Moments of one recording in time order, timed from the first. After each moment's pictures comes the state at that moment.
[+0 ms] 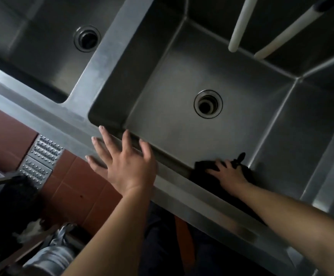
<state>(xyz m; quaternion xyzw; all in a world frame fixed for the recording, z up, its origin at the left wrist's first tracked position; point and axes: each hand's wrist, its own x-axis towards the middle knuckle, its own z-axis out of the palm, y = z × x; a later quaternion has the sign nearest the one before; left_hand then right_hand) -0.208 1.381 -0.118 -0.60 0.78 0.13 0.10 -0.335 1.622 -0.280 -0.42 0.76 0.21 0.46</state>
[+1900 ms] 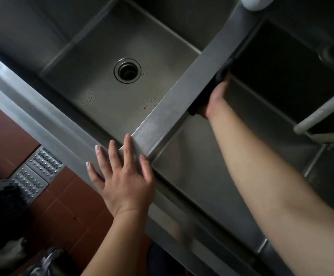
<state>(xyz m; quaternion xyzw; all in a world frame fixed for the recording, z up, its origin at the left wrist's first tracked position) -0.205 1.234 -0.118 -0.58 0.80 0.13 0.05 -0.486 1.210 -0.170 0.17 0.48 -0.75 0.42</state>
